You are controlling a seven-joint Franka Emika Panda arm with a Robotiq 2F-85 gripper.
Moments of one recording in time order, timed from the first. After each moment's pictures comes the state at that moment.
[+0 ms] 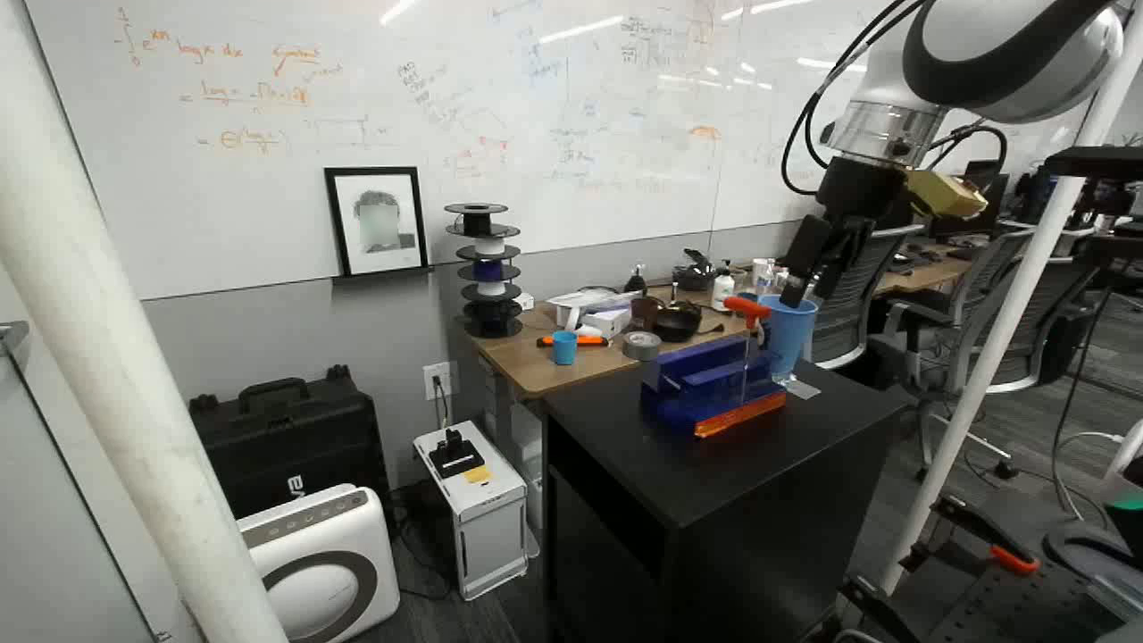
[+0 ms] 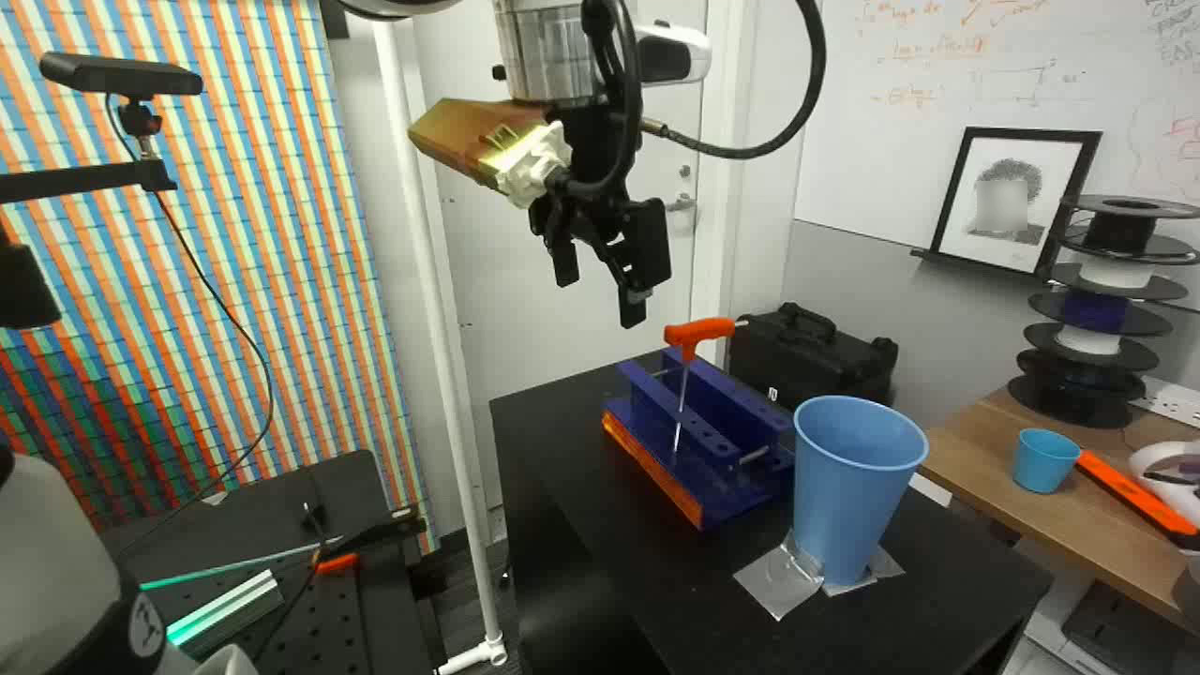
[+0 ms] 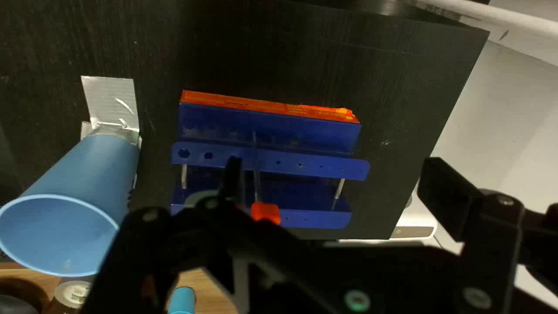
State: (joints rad) arm 0.10 -0.52 -0.04 -2.73 0.09 2.36 -0.16
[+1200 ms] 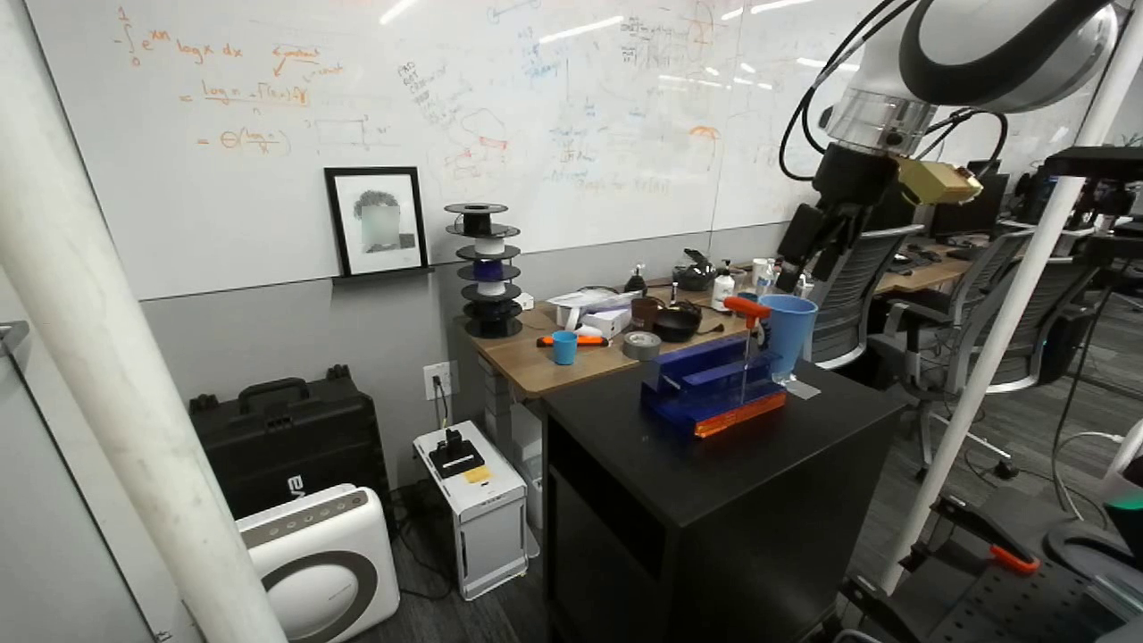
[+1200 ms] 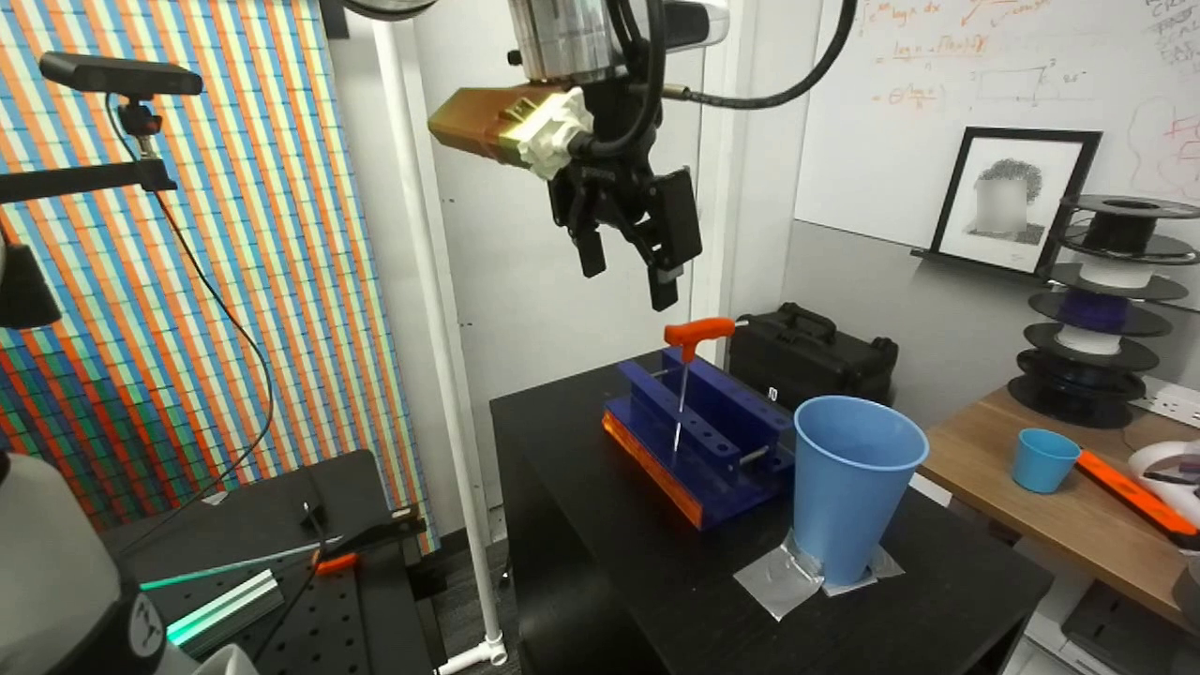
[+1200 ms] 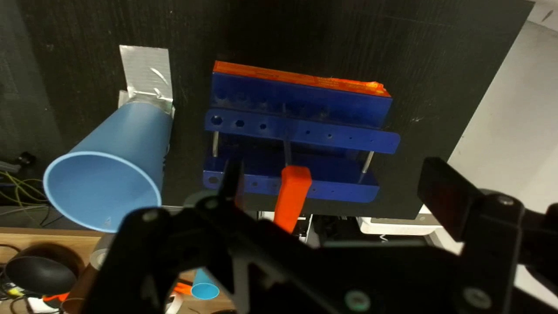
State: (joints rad) arm 0.06 -0.51 -0.02 -2.69 0.01 2.39 -0.11
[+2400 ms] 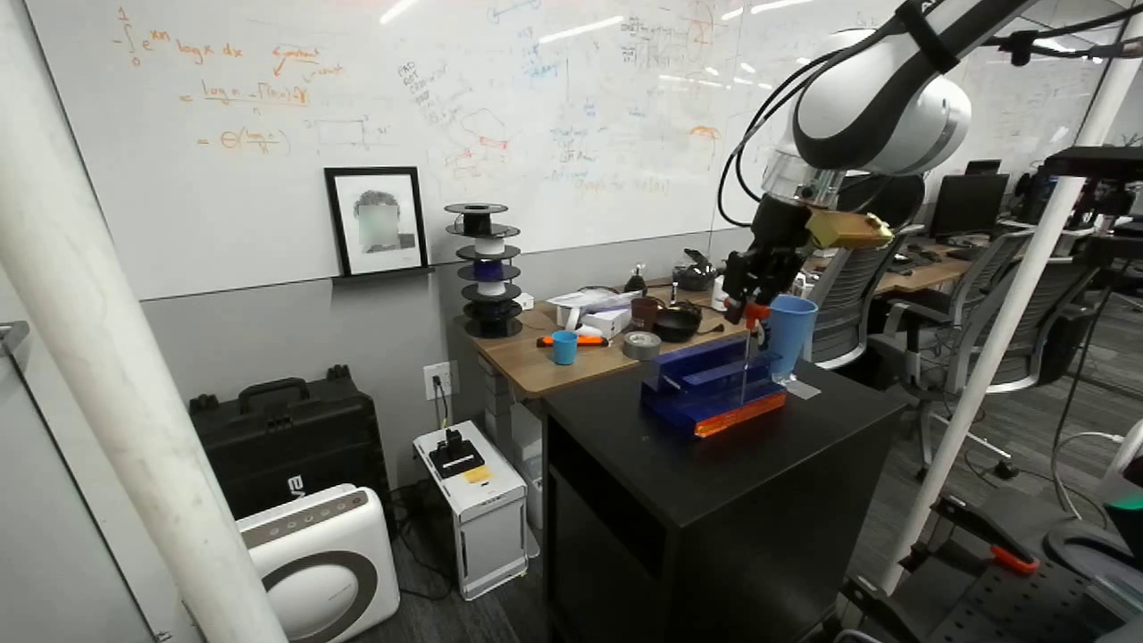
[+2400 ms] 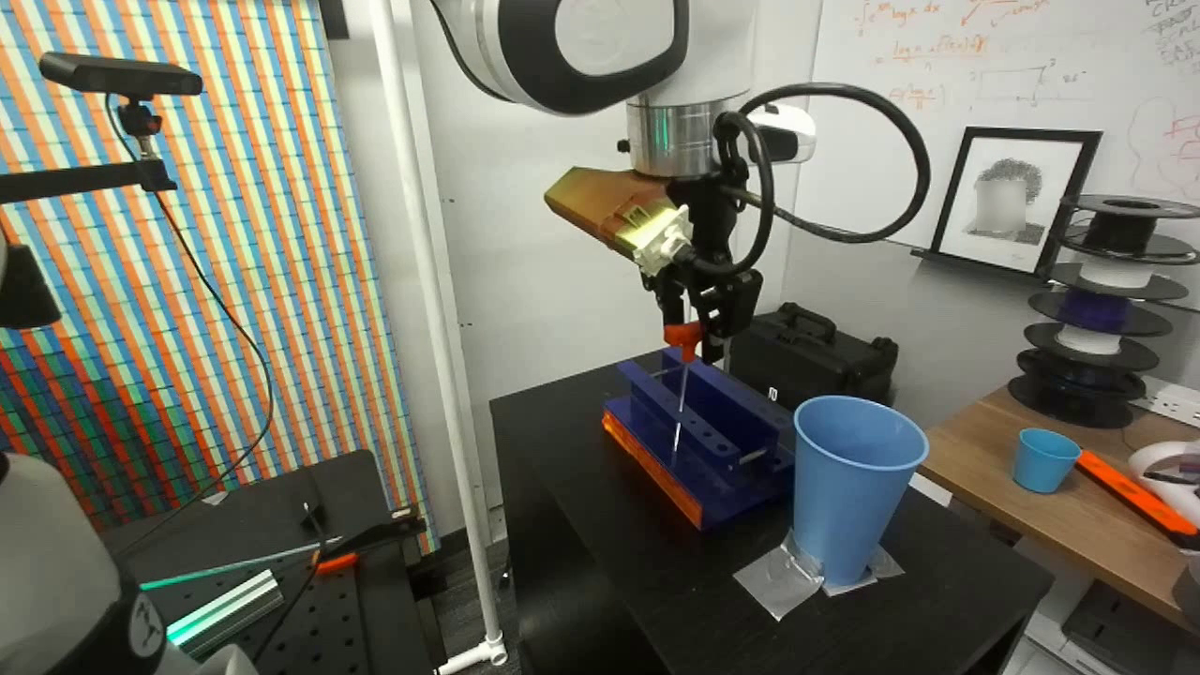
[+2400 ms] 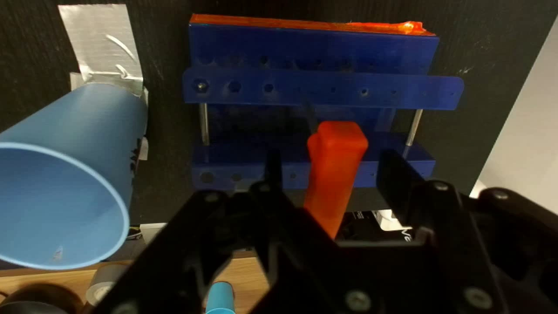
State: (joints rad) arm 0.05 -0.14 -0.03 -2.53 0.11 2.56 -0.11
